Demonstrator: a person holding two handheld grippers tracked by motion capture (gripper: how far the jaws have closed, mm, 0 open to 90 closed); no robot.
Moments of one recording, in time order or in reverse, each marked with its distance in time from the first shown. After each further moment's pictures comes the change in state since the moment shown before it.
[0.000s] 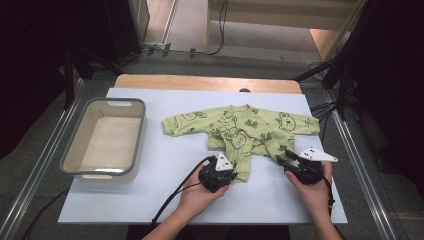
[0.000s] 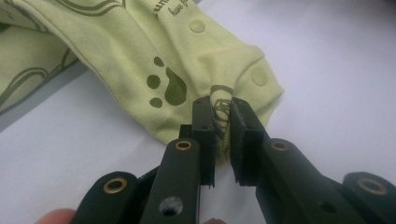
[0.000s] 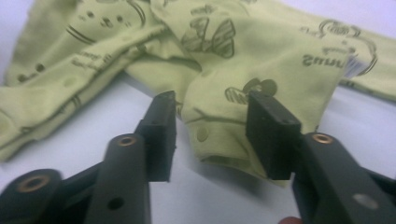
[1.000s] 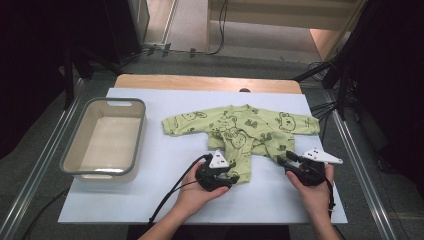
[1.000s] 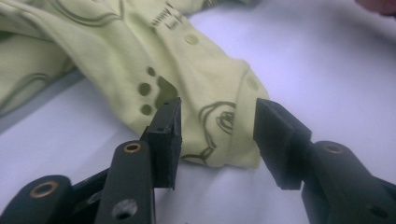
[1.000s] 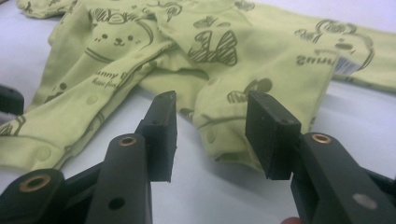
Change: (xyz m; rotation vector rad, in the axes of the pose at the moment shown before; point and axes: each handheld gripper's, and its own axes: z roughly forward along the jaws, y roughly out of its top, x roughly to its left) left arm 0.002 0.000 -0.007 -0.025 -0.057 -0.014; right arm 0.007 0.005 -0.016 -0.040 0.002 0.086
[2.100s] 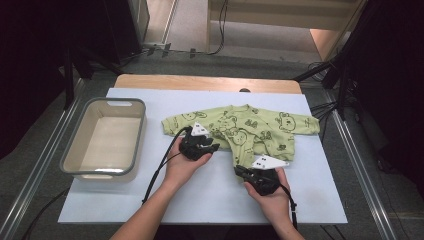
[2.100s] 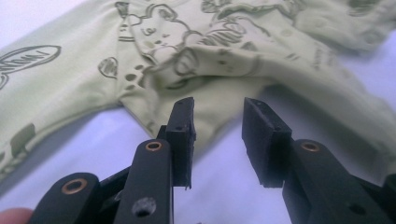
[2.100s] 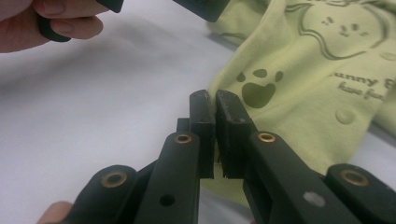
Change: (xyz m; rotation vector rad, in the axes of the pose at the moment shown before) left arm 0.077 0.020 -0.030 -0.067 0.140 -0.124; right arm 0.117 0.007 0.041 0.108 0.256 -0.136
